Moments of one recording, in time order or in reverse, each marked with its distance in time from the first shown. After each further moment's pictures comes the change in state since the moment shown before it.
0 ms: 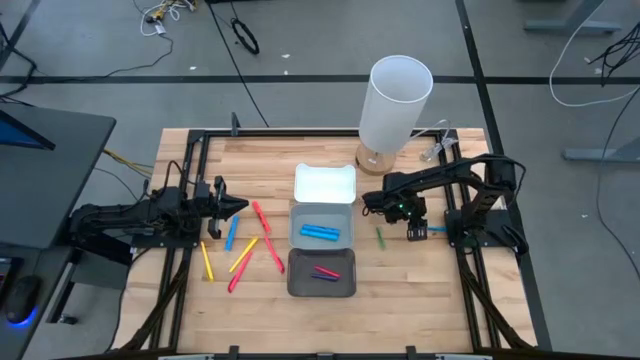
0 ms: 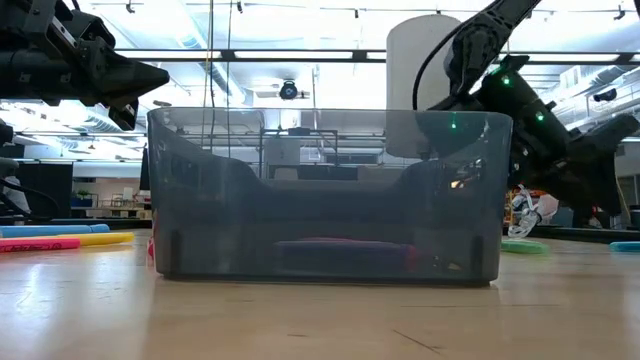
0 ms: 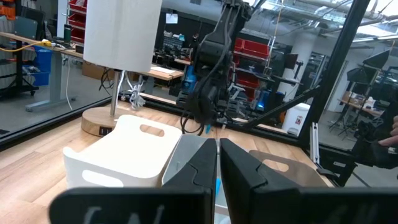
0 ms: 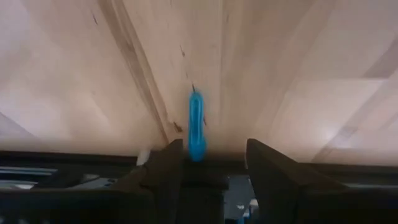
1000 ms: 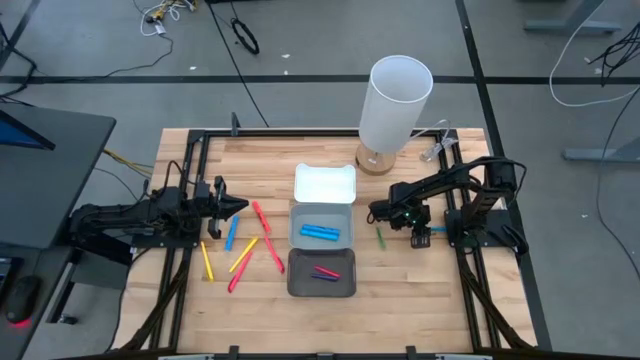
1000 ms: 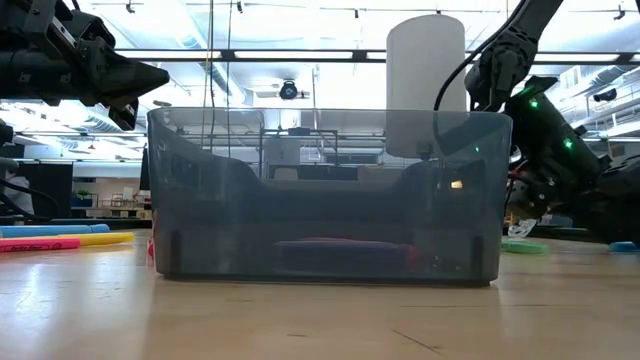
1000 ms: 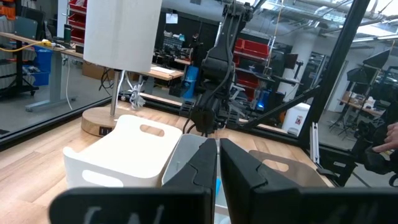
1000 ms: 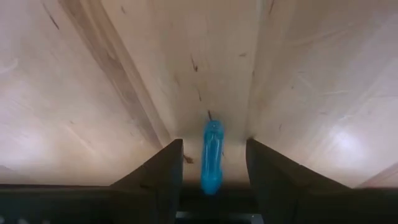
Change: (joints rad) left arm 0.000 0.000 0.000 0.000 0.000 0.000; right arm 0.046 0.001 -0.159 0.188 -0.023 0.079
